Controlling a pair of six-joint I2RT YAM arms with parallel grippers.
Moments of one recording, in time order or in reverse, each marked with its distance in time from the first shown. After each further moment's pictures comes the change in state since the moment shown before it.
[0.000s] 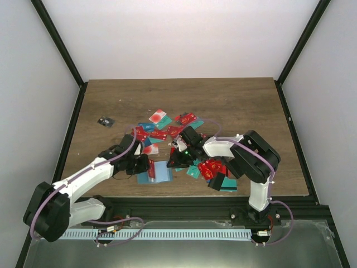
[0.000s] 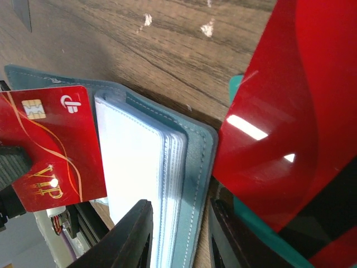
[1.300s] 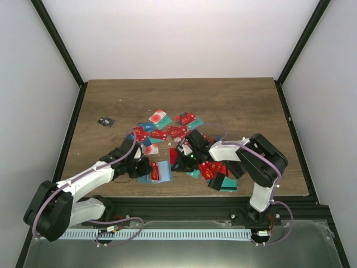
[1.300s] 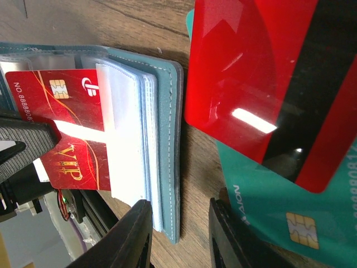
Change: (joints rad) left arm 0.004 -0.002 -0.108 0.162 0.096 -0.033; right arm -0.013 -0.083 -0.131 0.055 -0.034 0.052
